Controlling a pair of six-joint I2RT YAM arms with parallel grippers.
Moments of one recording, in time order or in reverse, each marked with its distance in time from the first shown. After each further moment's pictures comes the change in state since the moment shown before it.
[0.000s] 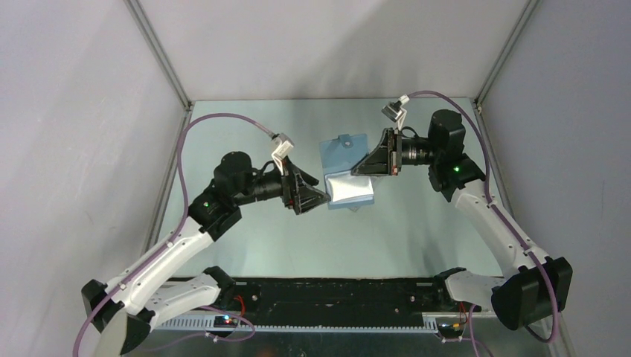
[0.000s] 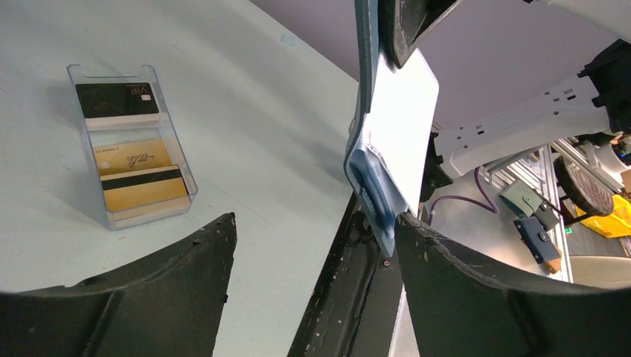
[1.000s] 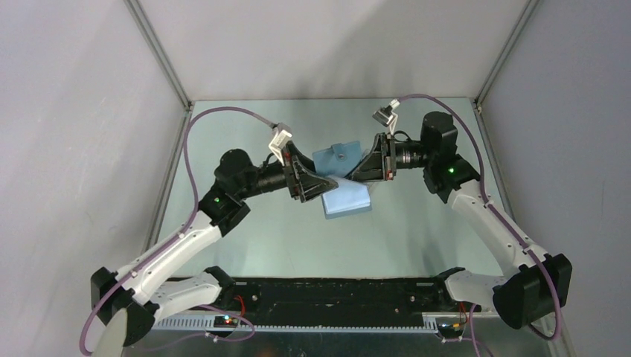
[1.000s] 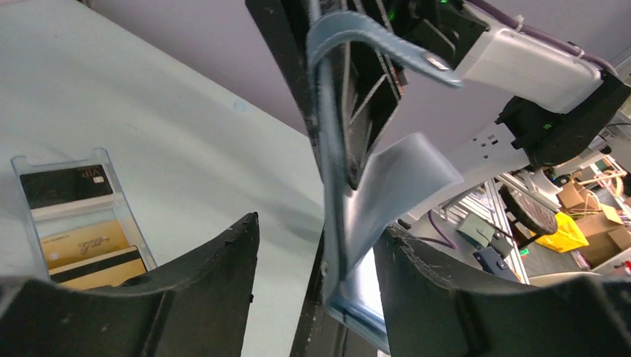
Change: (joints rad) left arm 0.000 0.056 -0.032 0.348 0.064 -0.146; right arm 0.050 0.006 0.000 -0.017 -0.011 -0.005
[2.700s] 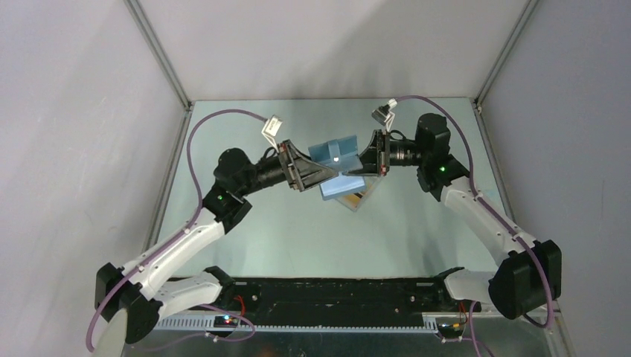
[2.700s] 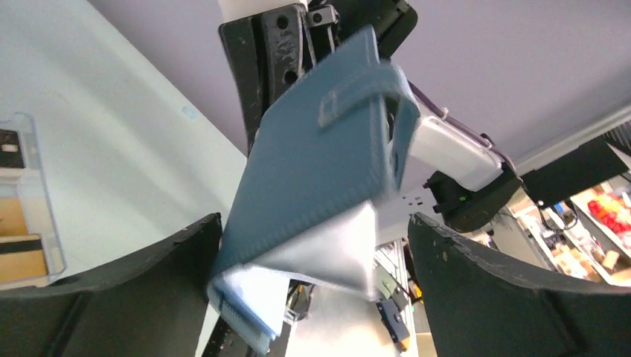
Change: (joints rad) left arm 0.037 0.059 -0.014 0.138 -0.006 -0.394; right arm -0.005 0.053 -0.056 0.161 0.058 0.093
